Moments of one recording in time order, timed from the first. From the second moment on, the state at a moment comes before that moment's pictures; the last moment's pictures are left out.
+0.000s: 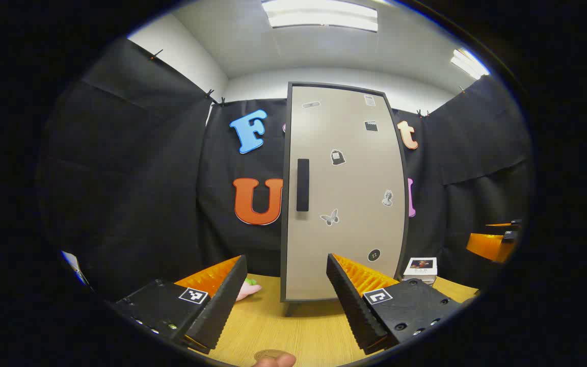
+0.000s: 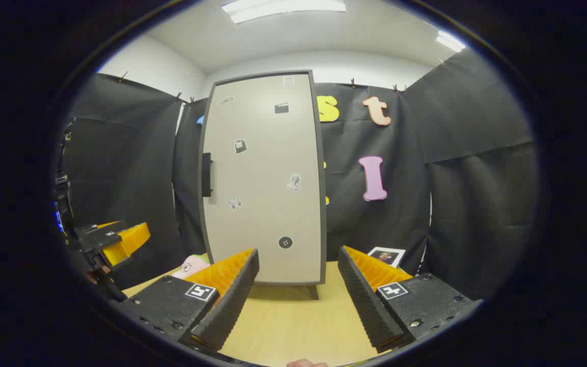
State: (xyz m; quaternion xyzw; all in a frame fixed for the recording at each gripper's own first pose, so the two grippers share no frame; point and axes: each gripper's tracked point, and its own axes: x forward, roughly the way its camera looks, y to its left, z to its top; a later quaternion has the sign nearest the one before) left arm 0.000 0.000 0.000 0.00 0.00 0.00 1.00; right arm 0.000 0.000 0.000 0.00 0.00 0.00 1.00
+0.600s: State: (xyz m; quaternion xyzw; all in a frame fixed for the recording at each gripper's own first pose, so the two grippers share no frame) left arm -0.001 -0.008 -0.006 0.00 0.01 -0.02 1.00; right arm -0.002 -0.005 -0.007 0.02 0.01 -0.01 1.00
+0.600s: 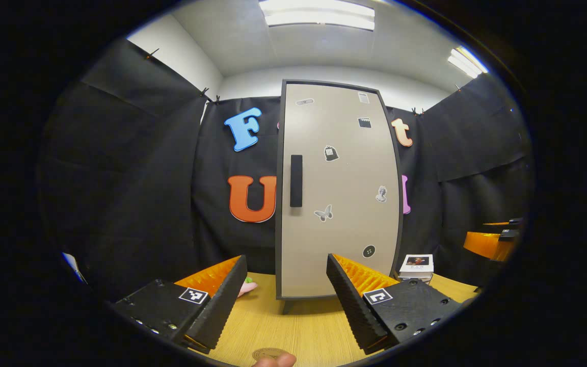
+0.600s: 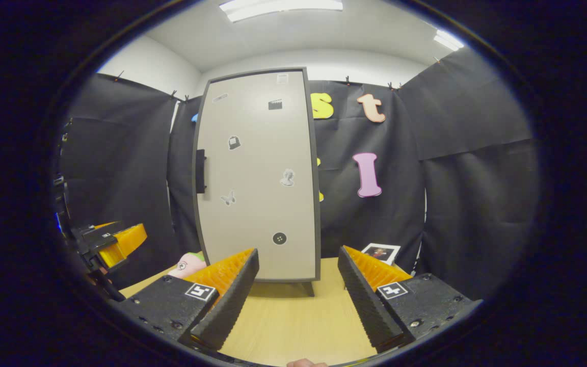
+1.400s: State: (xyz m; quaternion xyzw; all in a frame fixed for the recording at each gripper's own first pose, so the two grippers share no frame) left arm -0.001 -0.006 -0.004 0.01 0.00 -0.01 1.00; right arm 0.000 -0.007 0.000 0.00 0.01 0.00 1.00
